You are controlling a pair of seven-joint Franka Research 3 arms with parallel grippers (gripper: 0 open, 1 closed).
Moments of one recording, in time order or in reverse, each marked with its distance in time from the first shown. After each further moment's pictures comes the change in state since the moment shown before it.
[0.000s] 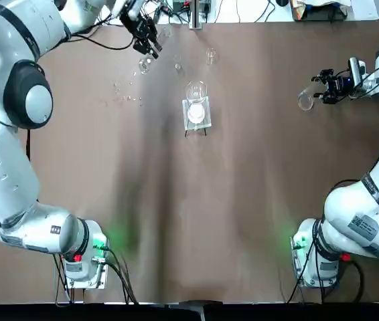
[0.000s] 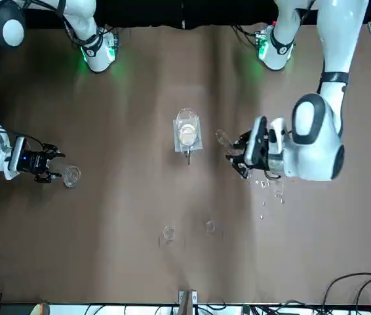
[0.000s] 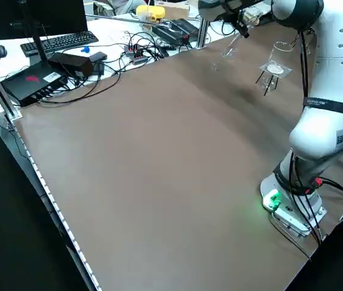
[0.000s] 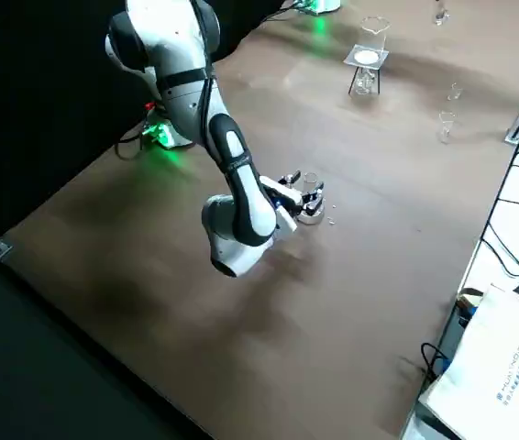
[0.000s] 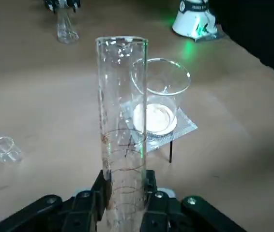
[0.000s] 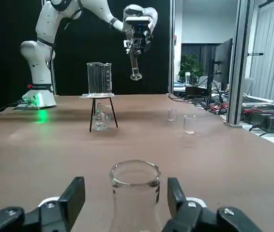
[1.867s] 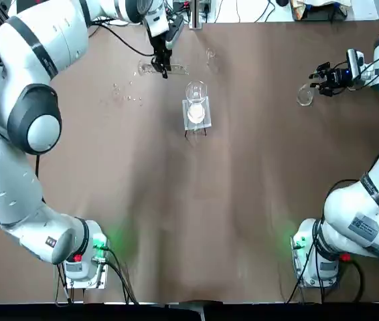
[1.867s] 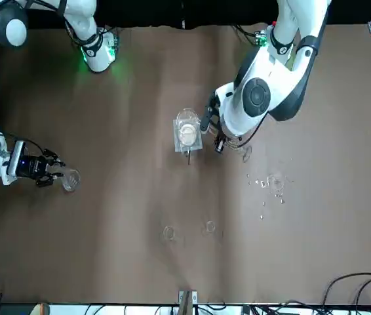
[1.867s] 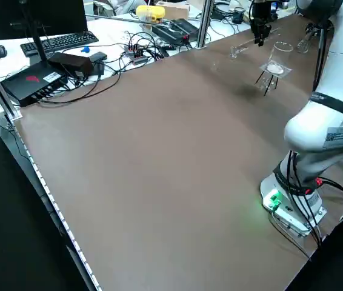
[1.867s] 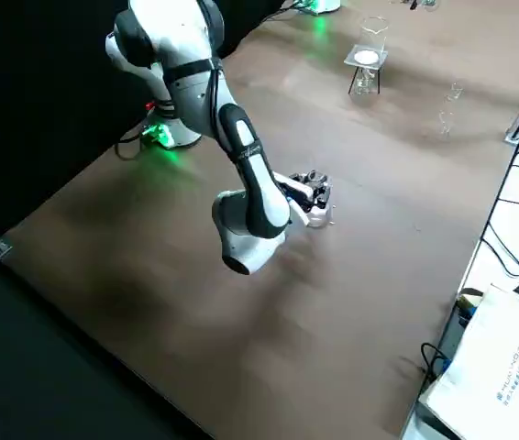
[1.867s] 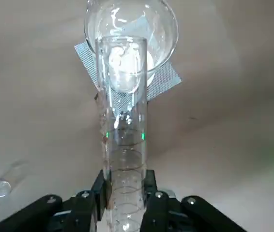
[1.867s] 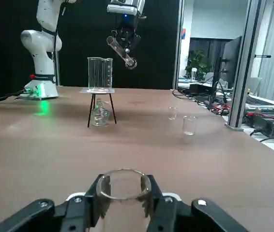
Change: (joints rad) left arm -0.282 -0.070 -0.001 -0.009 0.558 0.053 -0.429; right arm 0.040 -0.008 -0.002 0.048 0.000 0.012 0.002
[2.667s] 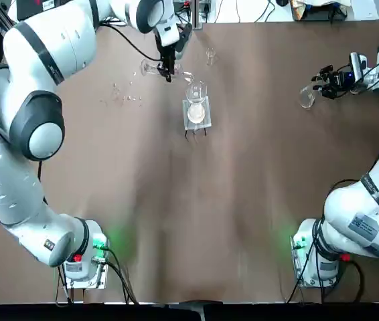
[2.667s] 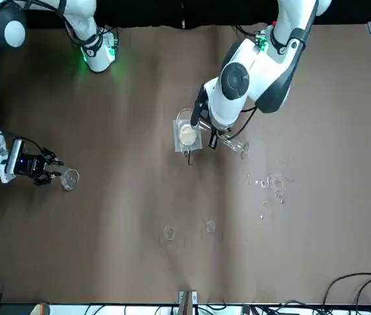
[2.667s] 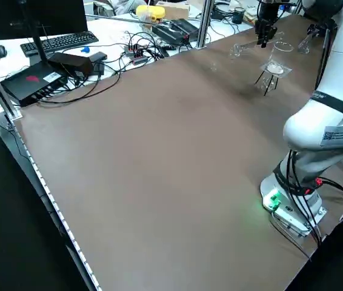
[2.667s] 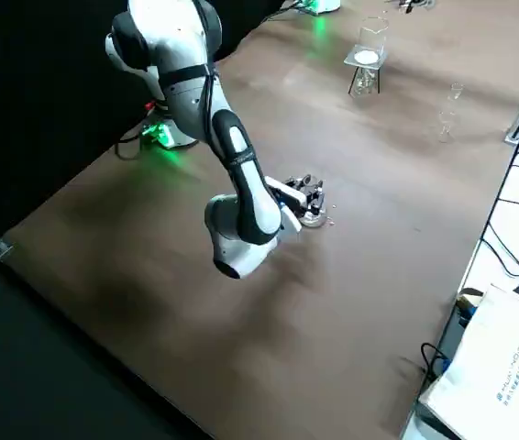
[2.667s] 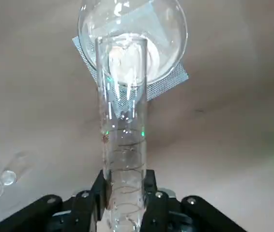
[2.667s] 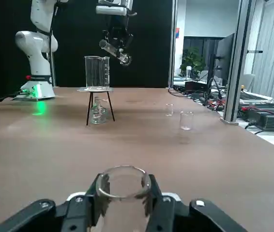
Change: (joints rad) left arm -0.078 0.000 0.000 -0.008 0.134 0.029 -0.130; right arm -0.021 0.012 -0.013 -0.002 0.000 -0.003 0.005
